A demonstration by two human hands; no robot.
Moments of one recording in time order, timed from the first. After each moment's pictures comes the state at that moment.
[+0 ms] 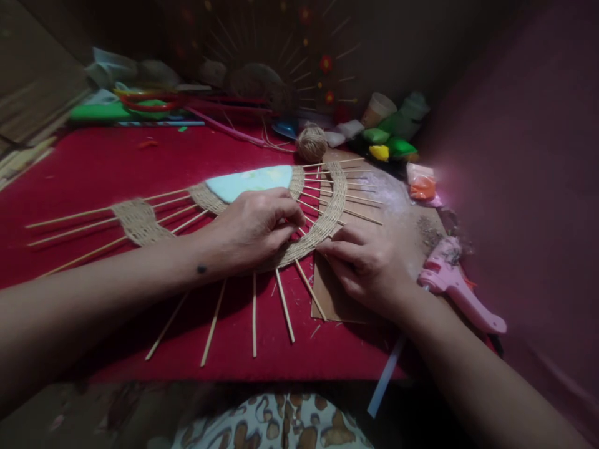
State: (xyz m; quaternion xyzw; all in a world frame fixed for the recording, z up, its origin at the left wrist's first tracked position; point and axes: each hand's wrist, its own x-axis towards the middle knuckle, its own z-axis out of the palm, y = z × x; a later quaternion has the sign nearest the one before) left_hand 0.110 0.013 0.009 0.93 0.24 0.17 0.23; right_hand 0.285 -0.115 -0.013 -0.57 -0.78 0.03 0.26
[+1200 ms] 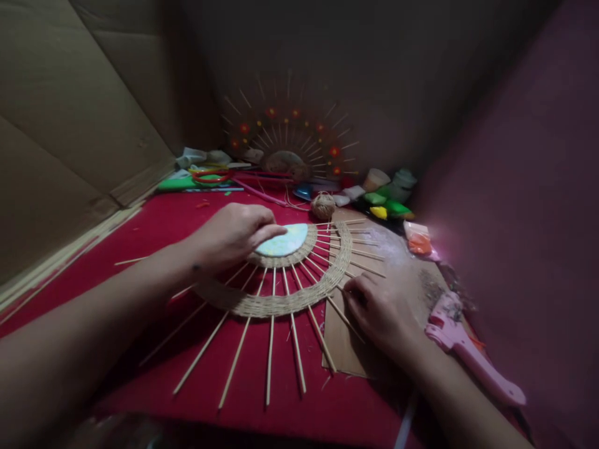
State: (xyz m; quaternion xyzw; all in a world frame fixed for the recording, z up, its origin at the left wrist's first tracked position) left_hand 0.071 0.060 0.040 0.92 0.32 0.21 0.10; right_hand 0.291 -0.111 -0.025 -0.68 -0.69 -0.03 0.23
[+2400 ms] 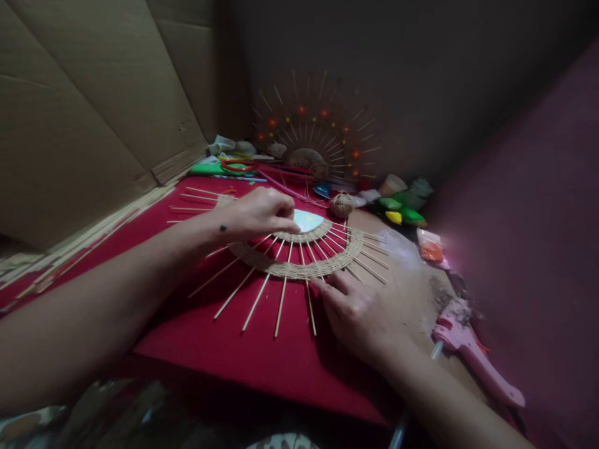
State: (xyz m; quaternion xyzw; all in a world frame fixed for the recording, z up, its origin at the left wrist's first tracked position) left_hand 0.056 0.071 0.048 0.91 0.34 0.15 0.19; right_hand 0.235 -0.098 -0.023 -0.50 -0.81 -0.17 0.25
